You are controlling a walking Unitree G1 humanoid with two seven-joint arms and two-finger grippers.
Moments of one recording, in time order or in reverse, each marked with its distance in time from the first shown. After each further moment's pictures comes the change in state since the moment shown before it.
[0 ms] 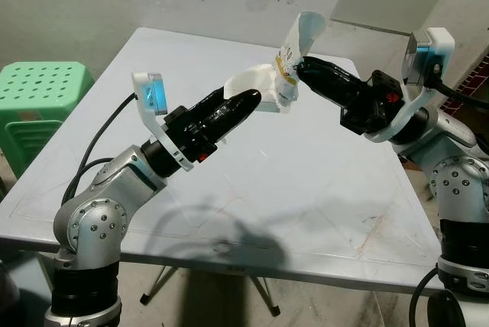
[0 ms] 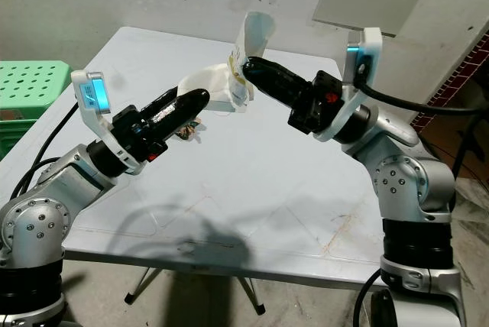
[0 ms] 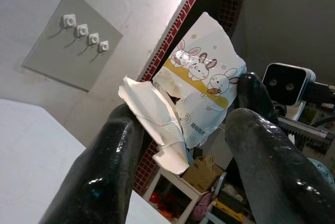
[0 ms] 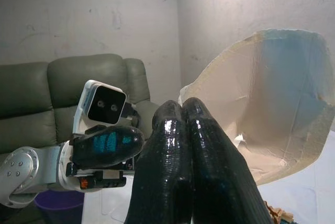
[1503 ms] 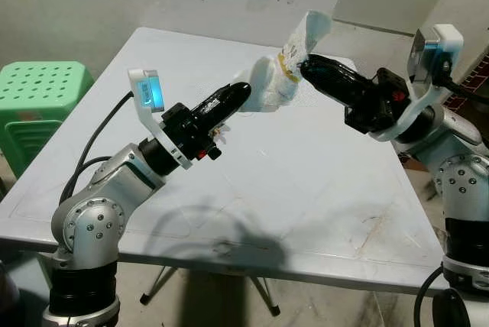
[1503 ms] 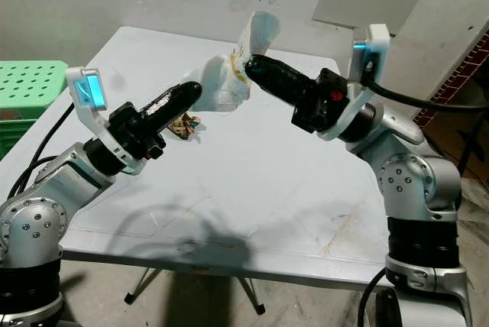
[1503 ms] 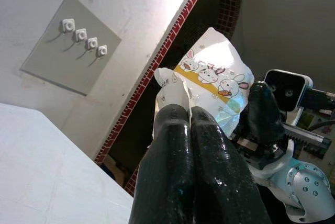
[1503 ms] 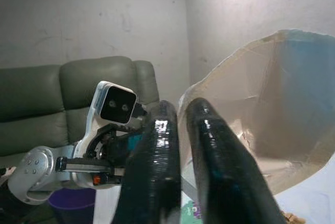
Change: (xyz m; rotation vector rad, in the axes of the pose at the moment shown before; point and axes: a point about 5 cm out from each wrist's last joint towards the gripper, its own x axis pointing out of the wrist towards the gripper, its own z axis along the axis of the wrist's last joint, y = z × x) left arm 0.000 -0.002 0.004 -0.008 -0.017 -0.003; right arm -0.002 0.002 0.004 0.023 -0.006 0.039
